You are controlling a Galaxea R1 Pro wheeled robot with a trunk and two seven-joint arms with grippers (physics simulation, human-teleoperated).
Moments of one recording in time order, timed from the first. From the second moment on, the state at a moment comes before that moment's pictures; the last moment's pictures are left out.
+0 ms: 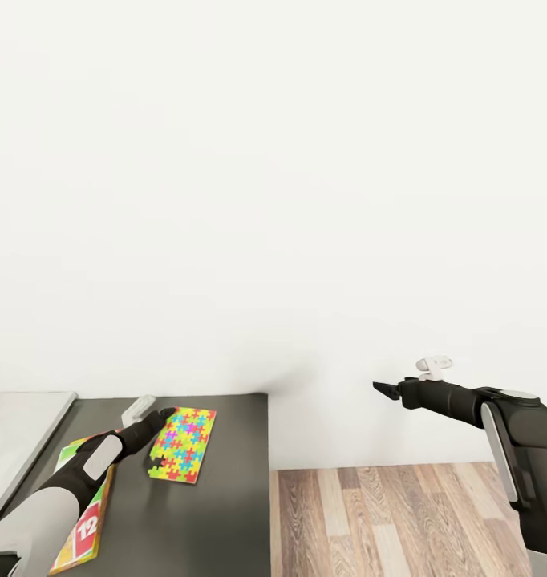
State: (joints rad) left arm -0.72 0.20 0.03 -0.41 0.77 0.32 -0.16; right arm -0.46 -0.21 -0.21 -1.61 0.07 0.97 0.75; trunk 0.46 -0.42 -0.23
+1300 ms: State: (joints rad) left arm -0.72 0.20 0.03 -0.40 0.77 0.31 -0.15; right arm -0.46 -0.21 -0.22 -1.61 0.07 0.97 0.74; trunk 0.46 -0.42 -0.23
